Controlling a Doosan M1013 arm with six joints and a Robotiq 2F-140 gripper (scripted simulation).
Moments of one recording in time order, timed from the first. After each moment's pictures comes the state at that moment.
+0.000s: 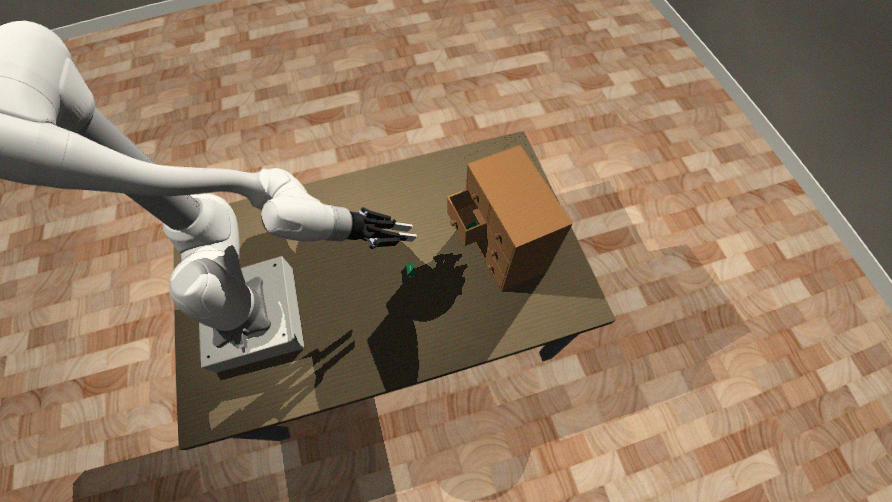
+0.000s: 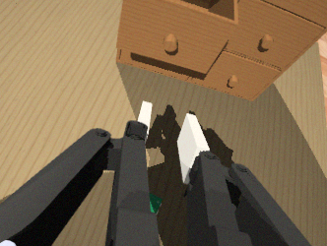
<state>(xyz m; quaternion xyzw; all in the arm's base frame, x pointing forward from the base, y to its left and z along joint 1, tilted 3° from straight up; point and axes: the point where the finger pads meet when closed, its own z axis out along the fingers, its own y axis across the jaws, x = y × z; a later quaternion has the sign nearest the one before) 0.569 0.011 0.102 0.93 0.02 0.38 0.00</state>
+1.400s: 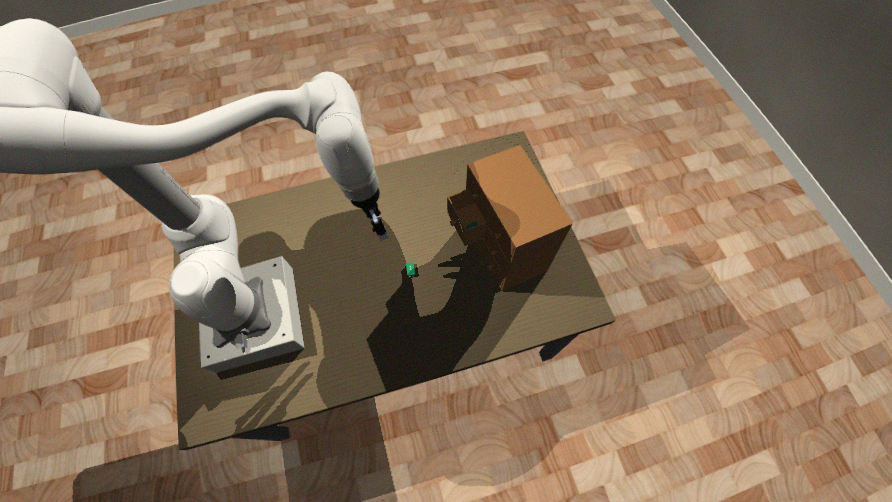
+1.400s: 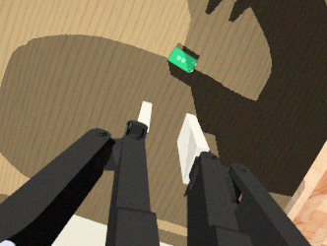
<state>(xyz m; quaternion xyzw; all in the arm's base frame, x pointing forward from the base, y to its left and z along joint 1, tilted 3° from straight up) 0.508 0.011 0.172 1.00 0.03 0.01 0.00</state>
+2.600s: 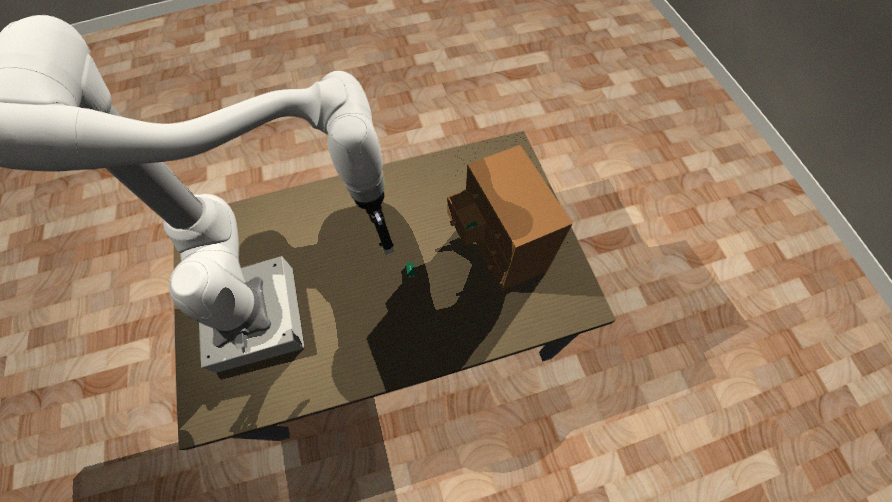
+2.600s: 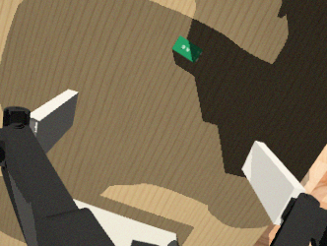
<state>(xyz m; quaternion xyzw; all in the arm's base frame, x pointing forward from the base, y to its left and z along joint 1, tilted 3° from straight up) 0.506 0.006 0.171 1.00 0.03 -0.03 -0.01</state>
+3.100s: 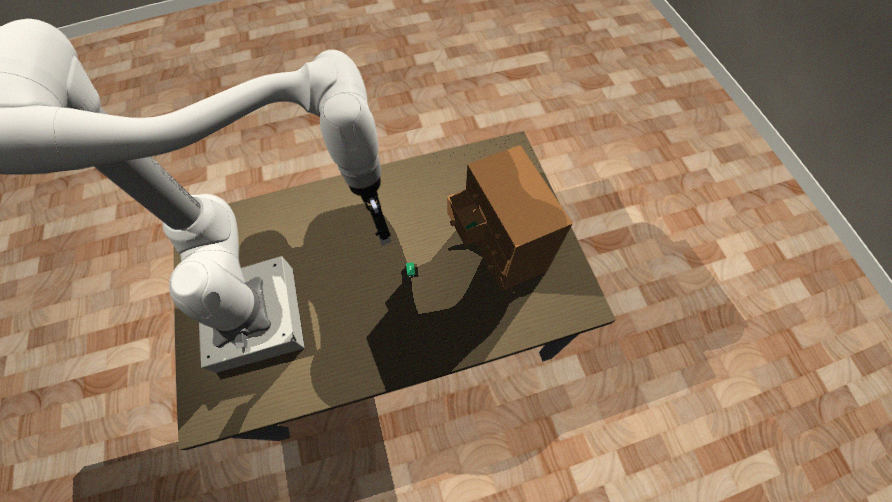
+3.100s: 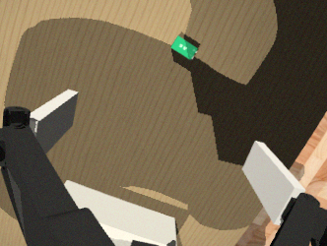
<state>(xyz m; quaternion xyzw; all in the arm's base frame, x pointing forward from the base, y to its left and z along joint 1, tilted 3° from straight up) 0.510 0.005 0.229 1.00 0.03 -0.03 -0.01</state>
